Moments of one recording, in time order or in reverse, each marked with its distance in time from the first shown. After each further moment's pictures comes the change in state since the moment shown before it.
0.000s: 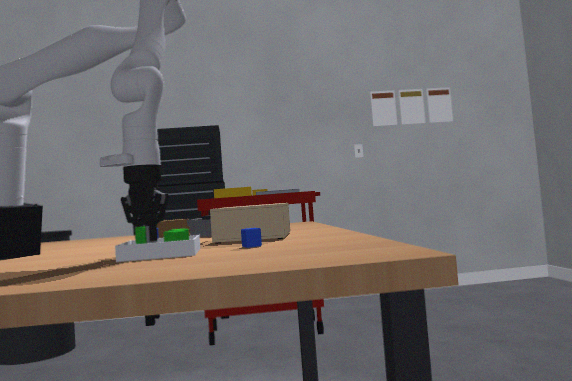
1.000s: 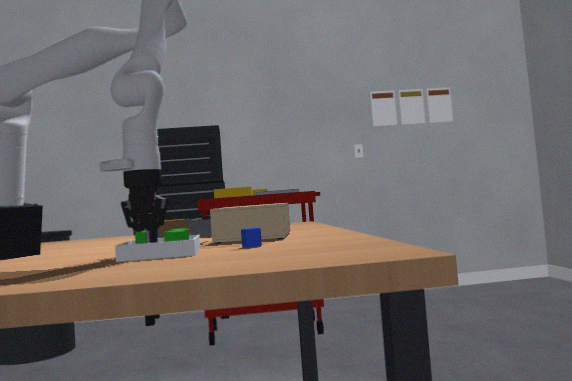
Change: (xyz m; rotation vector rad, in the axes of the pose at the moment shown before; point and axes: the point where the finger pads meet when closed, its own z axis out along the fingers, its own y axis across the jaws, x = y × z) arm 0.000 0.000 0.009 0.000 0.000 0.000
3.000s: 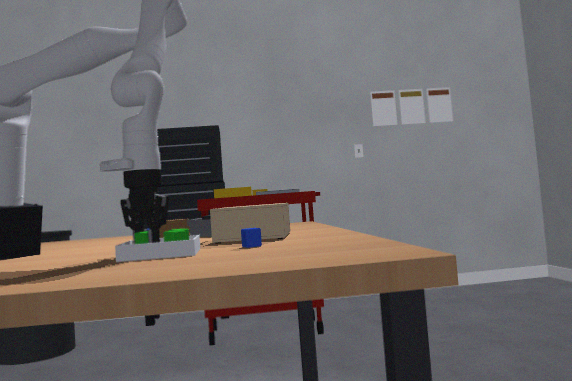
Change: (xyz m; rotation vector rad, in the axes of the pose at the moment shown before) arm 0.000 0.000 0.000 0.000 0.000 0.000
